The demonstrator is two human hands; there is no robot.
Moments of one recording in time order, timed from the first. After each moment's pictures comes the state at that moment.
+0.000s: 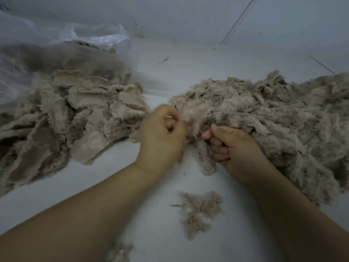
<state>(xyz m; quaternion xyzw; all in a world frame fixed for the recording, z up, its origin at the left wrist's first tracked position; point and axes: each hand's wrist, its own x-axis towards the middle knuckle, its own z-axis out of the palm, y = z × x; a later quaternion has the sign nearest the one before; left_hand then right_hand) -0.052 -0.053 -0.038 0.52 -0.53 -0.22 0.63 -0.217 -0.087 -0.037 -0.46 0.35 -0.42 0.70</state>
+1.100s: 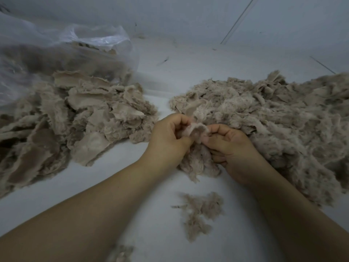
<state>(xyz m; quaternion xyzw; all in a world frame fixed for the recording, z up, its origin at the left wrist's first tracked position) -0.054 -0.060 -0.048 0.48 -0.55 -0.37 0.57 -0.216 -0.088 -0.043 -0.52 0.37 -0.41 0.65</state>
